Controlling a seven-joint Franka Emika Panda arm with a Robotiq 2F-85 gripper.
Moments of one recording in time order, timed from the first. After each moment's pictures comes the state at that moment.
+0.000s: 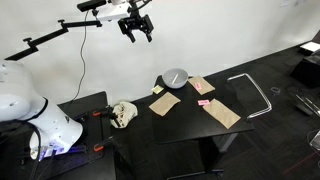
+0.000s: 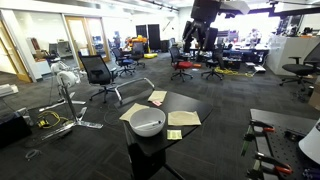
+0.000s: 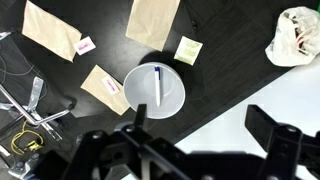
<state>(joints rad) 0.24 -0.40 -0.03 -2.38 -0.10 2.23 -0.51</state>
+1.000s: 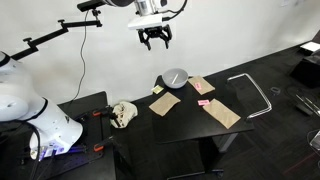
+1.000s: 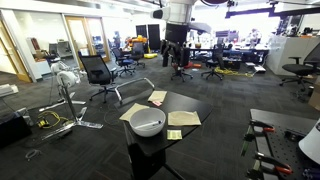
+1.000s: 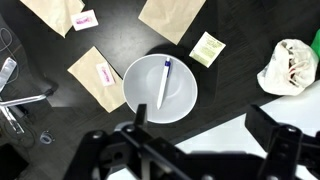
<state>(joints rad) 0.20 -0.08 -0.03 -2.18 -0.08 2.27 -0.75</state>
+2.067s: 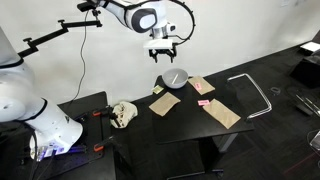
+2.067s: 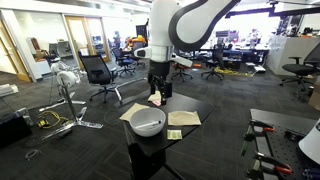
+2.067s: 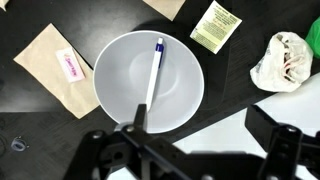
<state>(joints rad) 0.14 0.22 0.07 -2.08 -0.03 2.43 -0.75</state>
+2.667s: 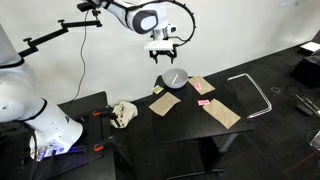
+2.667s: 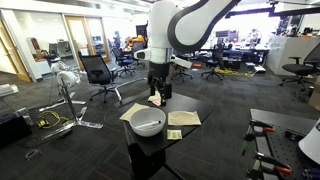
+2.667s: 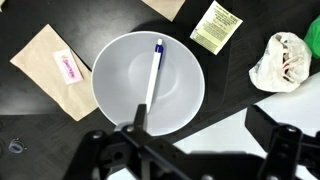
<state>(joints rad) 0.12 0.24 0.09 -2.07 -0.03 2.43 -0.75</state>
